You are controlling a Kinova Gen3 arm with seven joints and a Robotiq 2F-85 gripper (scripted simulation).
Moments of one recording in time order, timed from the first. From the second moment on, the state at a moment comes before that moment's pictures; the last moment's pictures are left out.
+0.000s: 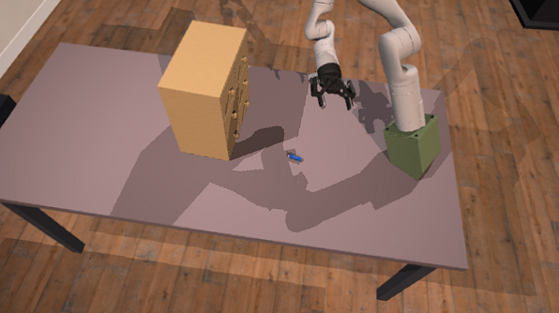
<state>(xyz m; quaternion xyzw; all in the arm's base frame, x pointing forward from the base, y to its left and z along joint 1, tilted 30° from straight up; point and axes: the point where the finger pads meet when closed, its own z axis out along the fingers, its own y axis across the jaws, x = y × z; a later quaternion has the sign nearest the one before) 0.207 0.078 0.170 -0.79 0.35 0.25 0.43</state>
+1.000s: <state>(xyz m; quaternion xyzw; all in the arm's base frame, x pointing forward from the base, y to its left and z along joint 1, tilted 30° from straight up) 0.192 0.080 0.178 -0.86 0.23 0.23 0.39</state>
